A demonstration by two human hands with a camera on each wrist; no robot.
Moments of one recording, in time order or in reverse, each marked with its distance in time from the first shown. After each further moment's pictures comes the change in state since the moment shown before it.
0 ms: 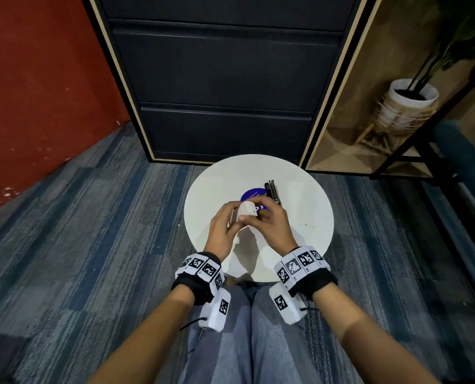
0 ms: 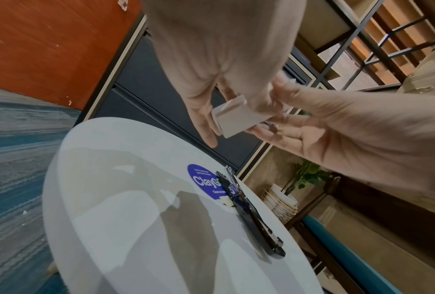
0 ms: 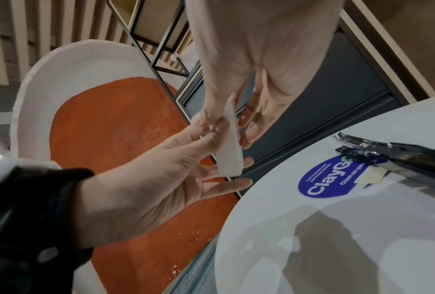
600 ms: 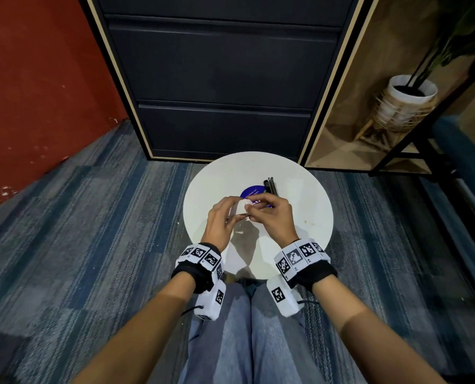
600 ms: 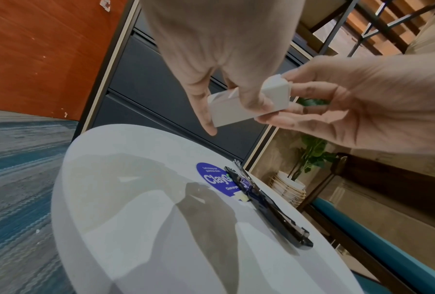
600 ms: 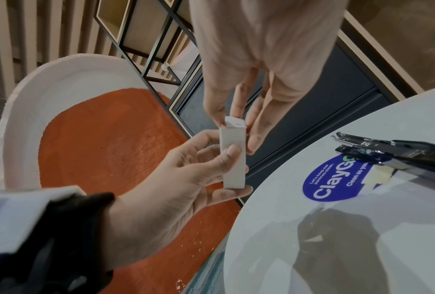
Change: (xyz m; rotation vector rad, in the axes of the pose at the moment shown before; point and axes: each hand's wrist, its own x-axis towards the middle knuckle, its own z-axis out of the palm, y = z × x) left_hand 0.011 0.001 -0.006 0.144 -0.028 0.052; right_hand 0.008 -0.003 0.000 0.034 0.147 0.101
